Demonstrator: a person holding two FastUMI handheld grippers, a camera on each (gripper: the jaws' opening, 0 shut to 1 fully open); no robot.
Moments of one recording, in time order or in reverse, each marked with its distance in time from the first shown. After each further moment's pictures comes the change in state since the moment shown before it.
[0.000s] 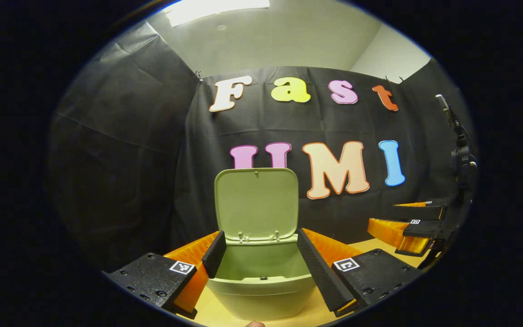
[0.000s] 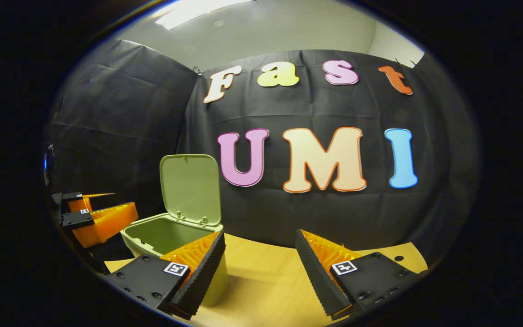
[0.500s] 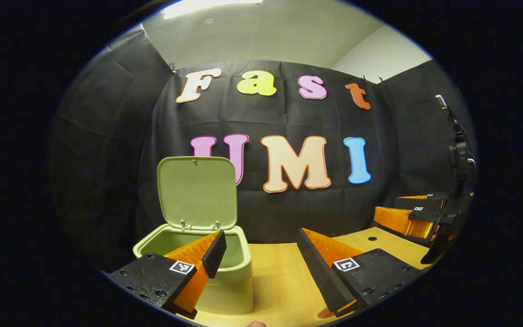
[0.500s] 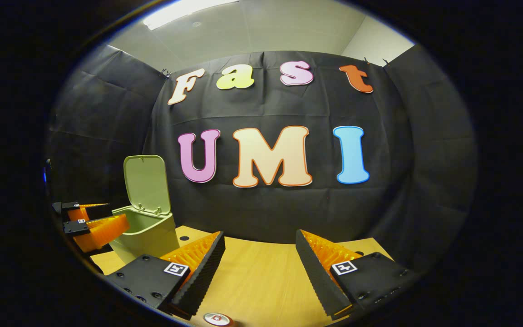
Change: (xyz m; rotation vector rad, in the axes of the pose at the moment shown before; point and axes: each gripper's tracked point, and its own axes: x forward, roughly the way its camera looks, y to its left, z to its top) left arm -0.008 -0.112 -0.022 -0.045 0.056 -0.174; right arm -0.067 -0.124 0.001 0.000 0.022 -0.185
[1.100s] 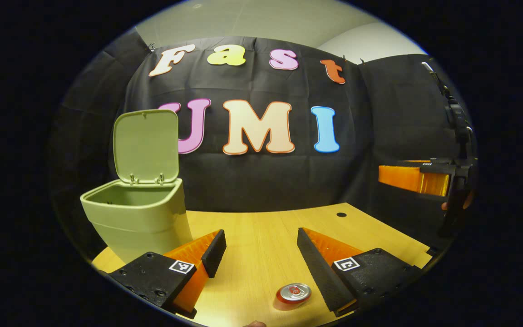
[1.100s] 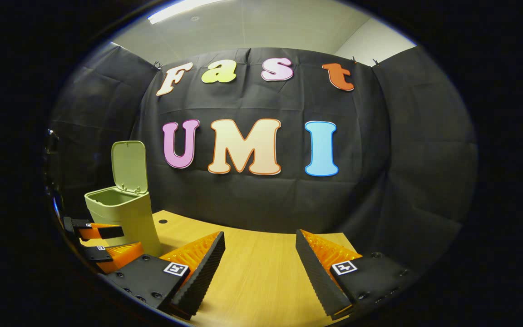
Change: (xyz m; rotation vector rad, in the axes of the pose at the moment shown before) left arm -0.018 -0.106 -0.096 -0.031 0.186 -0.116; right arm -0.055 -0.093 -0.020 -0.063 0.065 -0.070
